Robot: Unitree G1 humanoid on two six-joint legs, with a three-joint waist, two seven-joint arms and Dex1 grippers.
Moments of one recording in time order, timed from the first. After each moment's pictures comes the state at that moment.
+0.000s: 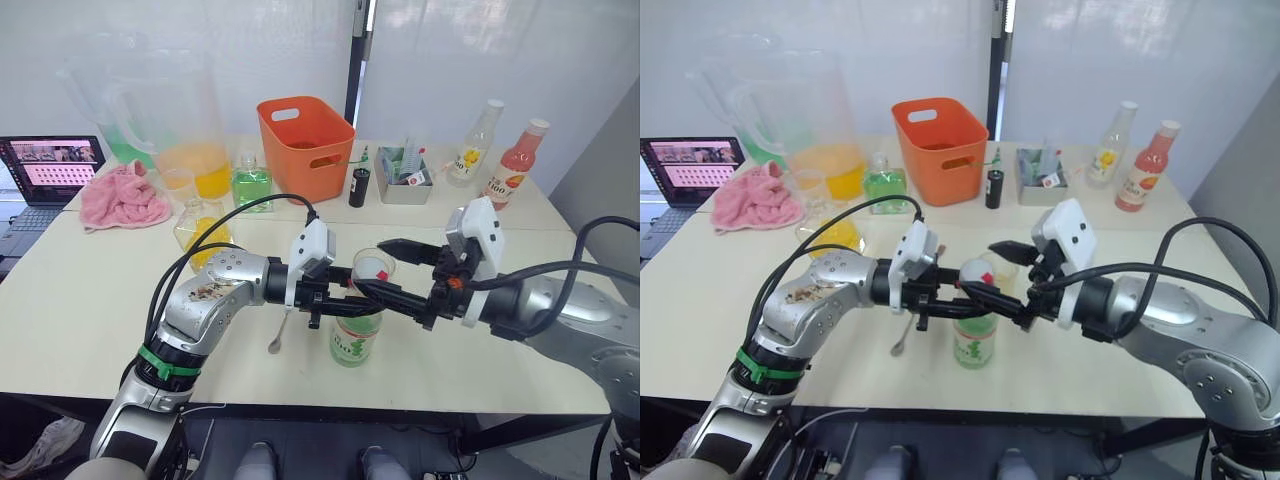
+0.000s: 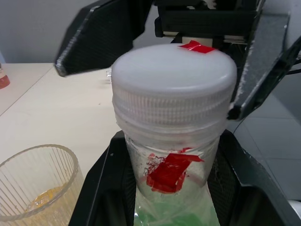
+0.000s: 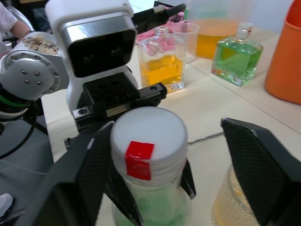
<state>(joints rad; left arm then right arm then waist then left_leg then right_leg) -0.69 0.45 -0.23 -0.19 -0.52 0.59 -1.11 -0.45 -0.85 -0.10 -0.71 1.19 0.90 0.32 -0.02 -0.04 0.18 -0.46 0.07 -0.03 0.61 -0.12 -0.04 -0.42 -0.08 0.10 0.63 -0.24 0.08</state>
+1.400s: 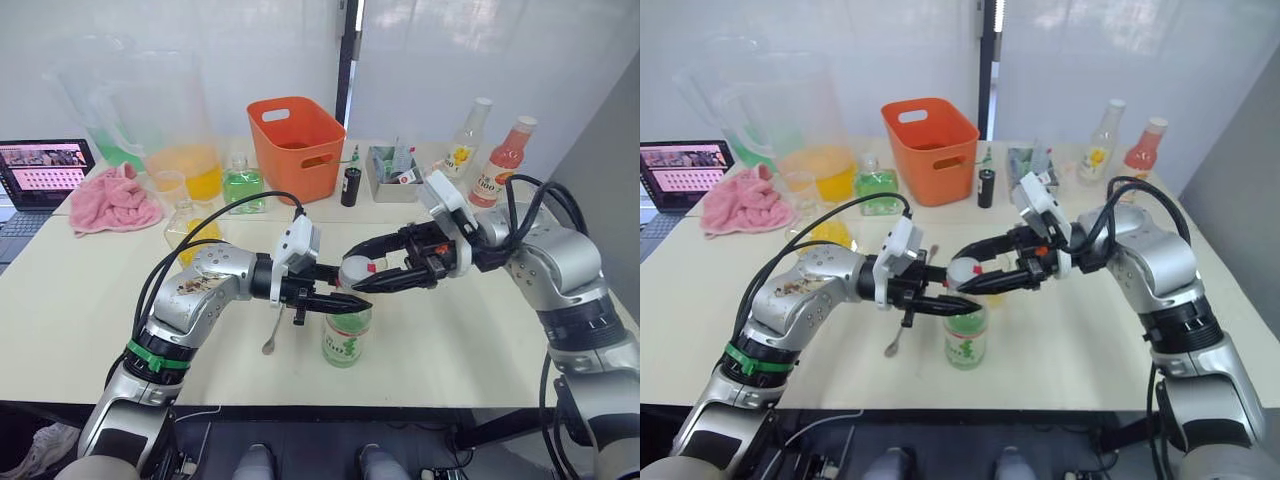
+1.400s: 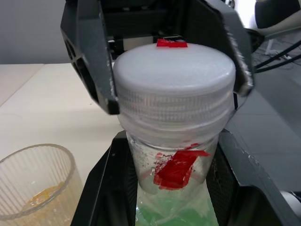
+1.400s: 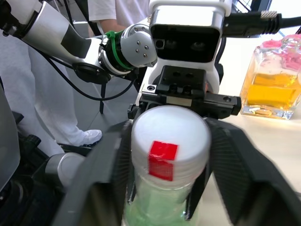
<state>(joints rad) -0.71 0.49 -0.21 -0.11 -0.54 0.55 -1.17 -0.87 -0.72 0.19 -0.03 0.69 0.60 1.42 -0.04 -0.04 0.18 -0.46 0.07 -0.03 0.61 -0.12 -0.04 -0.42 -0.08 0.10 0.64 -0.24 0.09</state>
